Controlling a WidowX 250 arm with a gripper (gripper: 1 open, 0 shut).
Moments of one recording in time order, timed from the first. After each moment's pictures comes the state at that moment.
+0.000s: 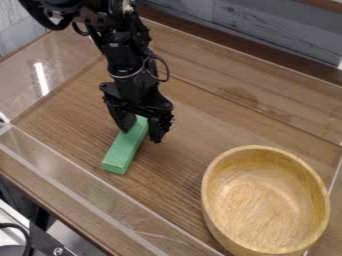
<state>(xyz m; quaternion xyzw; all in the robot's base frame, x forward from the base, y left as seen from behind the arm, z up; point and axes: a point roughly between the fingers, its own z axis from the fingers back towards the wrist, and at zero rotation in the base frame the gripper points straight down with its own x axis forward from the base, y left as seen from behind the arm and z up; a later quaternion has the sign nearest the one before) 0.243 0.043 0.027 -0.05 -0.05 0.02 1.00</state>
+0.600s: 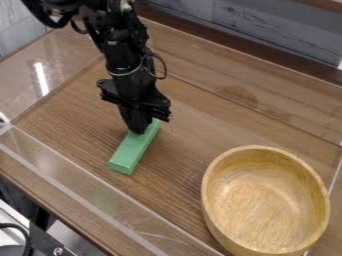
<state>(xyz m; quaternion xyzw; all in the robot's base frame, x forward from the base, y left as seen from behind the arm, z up) 0.248 0.040 0.025 -0.05 -0.05 0.02 1.00</state>
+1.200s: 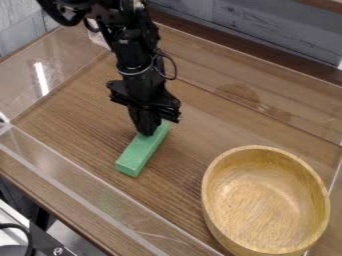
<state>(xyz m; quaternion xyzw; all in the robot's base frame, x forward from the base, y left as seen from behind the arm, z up) 0.250 0.028 0.025 -0.06 -0.03 0.02 1.00</state>
